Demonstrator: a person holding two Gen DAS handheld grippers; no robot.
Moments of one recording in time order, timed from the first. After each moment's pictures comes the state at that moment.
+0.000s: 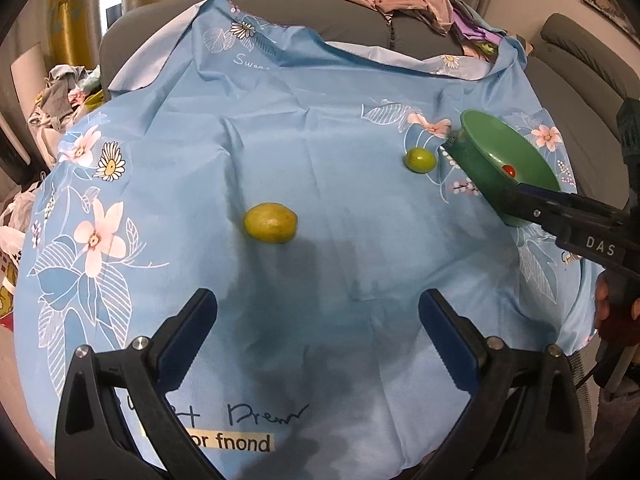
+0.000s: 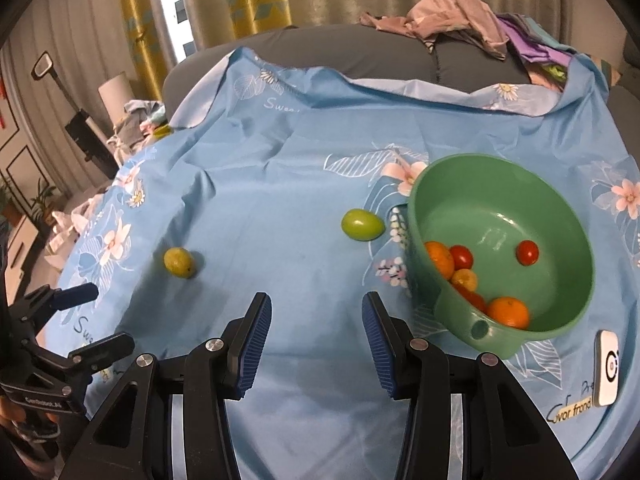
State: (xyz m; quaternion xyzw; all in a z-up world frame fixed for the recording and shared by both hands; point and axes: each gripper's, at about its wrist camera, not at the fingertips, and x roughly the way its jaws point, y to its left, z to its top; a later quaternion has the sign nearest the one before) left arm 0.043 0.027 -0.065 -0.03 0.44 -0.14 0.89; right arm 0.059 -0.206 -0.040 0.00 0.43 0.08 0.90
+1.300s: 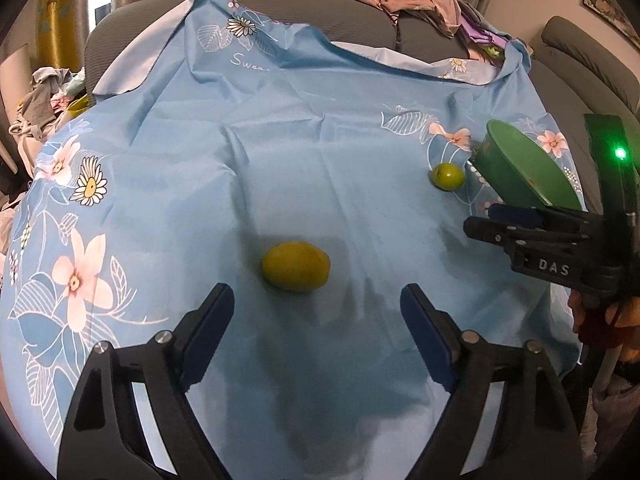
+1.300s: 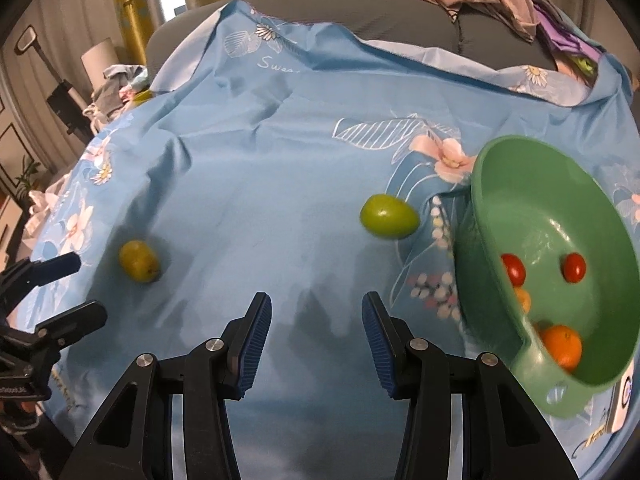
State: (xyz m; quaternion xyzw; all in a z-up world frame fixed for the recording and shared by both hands) left arm 0.097 0.046 -0.084 -0.03 0.43 -0.16 0.89; right arm 0.120 -0.186 -0.086 -0.04 0.47 0.07 0.88
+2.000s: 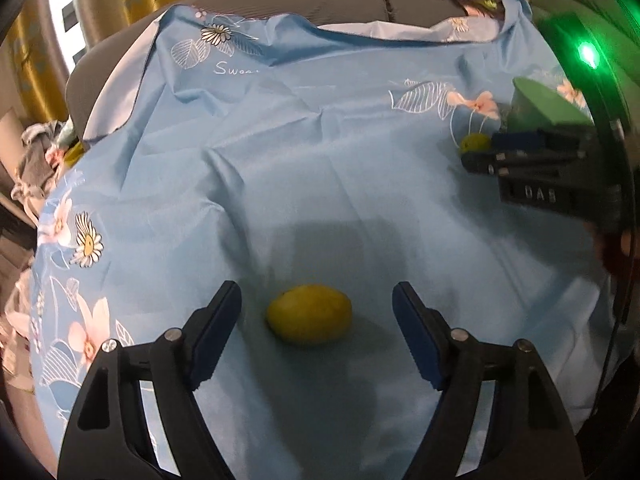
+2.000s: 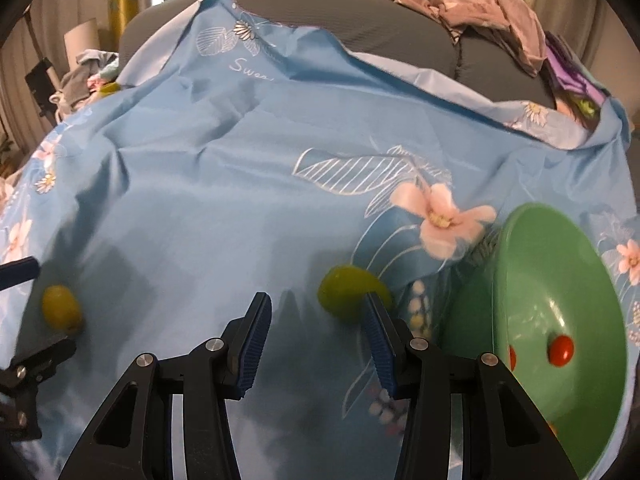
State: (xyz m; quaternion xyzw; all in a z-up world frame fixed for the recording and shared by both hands) left arm 0.131 0.017 -0.102 0.09 0.43 -0.13 0.89; right arm 0.179 -0.188 -0.096 -0.11 0.45 0.03 0.89
